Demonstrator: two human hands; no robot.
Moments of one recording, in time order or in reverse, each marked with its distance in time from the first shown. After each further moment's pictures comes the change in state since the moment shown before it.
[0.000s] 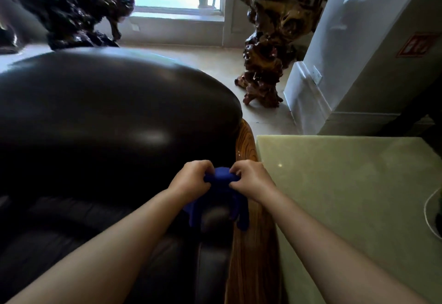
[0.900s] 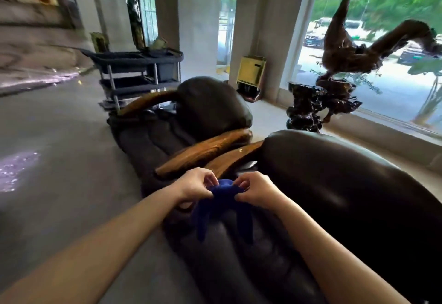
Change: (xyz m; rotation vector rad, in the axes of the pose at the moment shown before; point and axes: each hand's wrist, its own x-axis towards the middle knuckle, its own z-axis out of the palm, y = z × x) left_hand -0.594 -0.150 -0.336 -0.219 0.489 -0.496; right_hand -0.311 -0.529 0.139 -0.080 -0.442 -0.835
